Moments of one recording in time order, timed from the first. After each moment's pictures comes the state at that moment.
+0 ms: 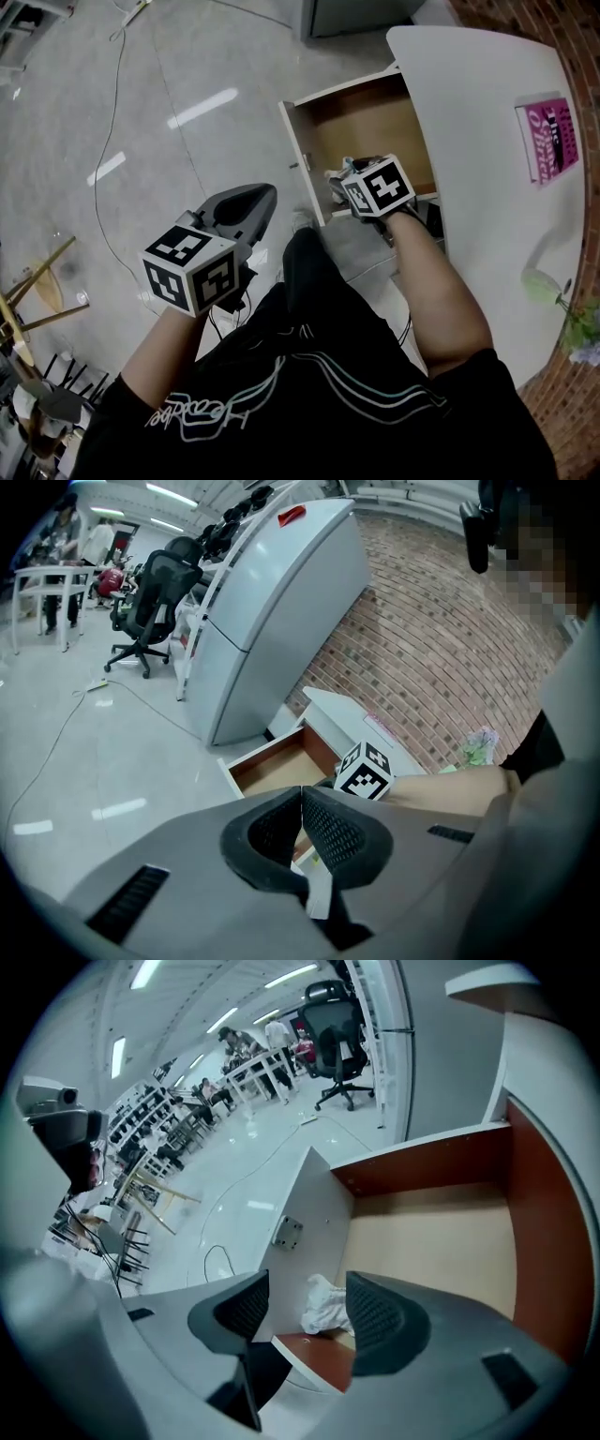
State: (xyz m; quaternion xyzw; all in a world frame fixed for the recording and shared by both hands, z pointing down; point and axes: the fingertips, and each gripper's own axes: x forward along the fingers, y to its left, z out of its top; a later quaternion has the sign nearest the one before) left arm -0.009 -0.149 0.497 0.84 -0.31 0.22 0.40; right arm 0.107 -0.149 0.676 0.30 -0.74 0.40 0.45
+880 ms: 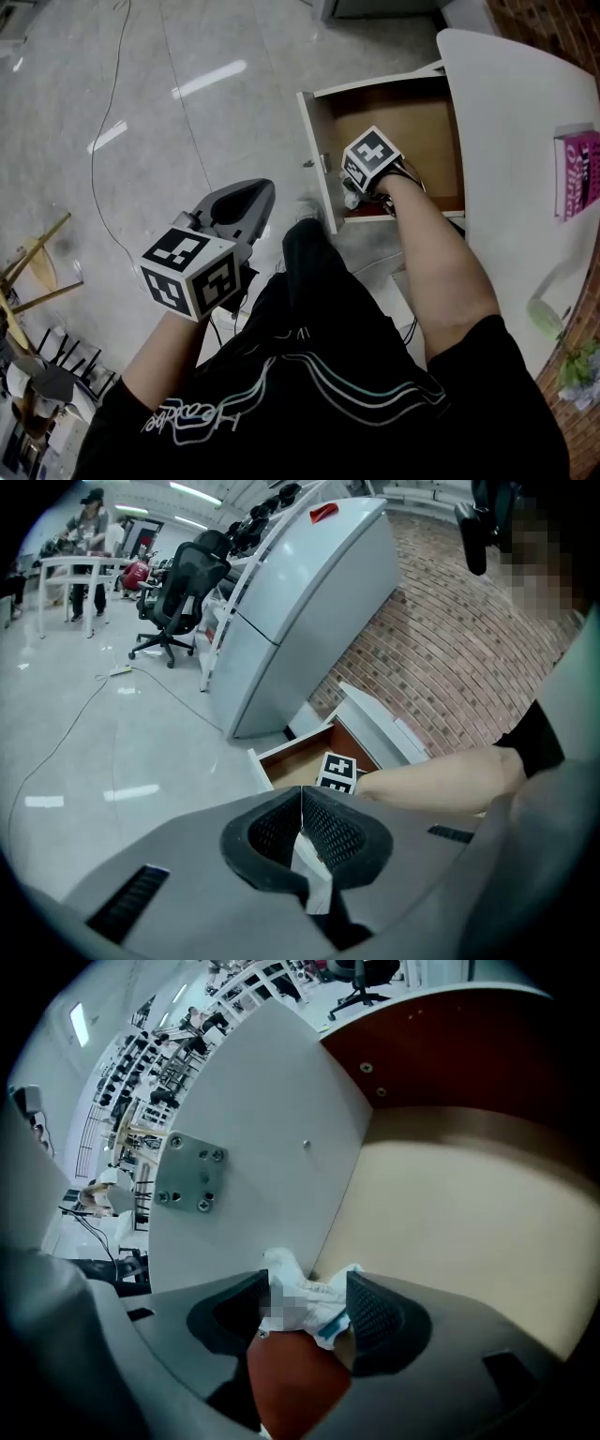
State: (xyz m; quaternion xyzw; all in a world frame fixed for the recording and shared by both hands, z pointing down) left arm -0.038 -0.179 0.555 0.80 -0.35 0.22 0.43; right arm 0.113 -0.146 0.803 0.16 -0.64 0.45 0.60
